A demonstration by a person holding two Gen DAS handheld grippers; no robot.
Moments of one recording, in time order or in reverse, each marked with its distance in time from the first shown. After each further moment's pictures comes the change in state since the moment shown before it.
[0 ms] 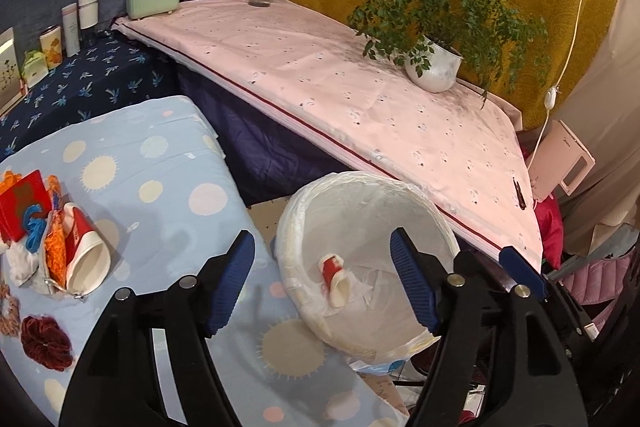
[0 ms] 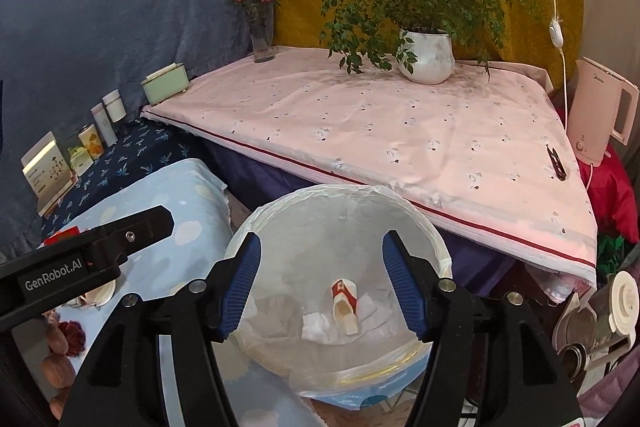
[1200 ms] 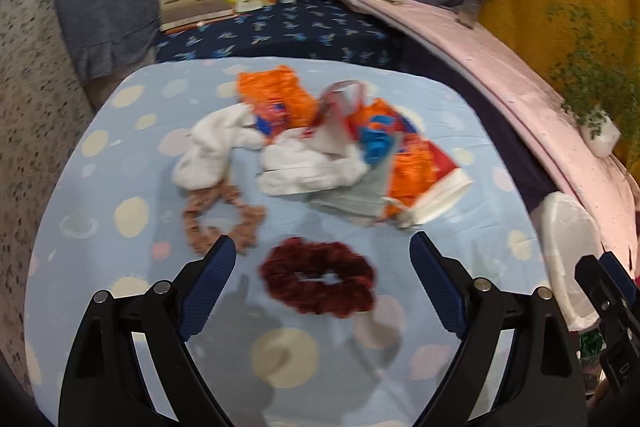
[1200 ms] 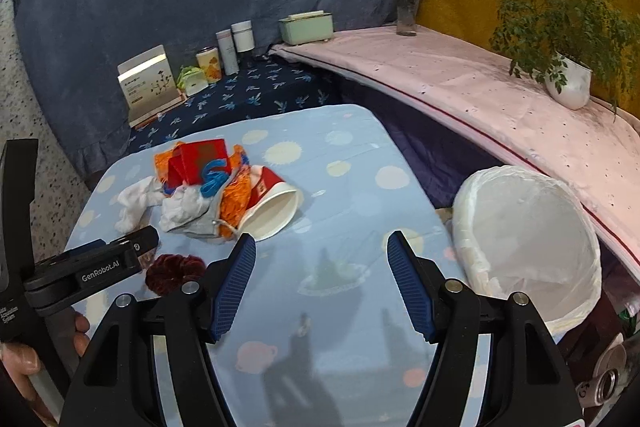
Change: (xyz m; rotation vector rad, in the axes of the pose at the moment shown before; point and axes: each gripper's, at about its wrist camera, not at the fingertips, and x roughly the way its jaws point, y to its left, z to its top) left arm -0.112 0.248 -0.100 -0.357 -0.025 0.463; right arm -0.028 0.206 -0.067 -0.274 0.099 0.282
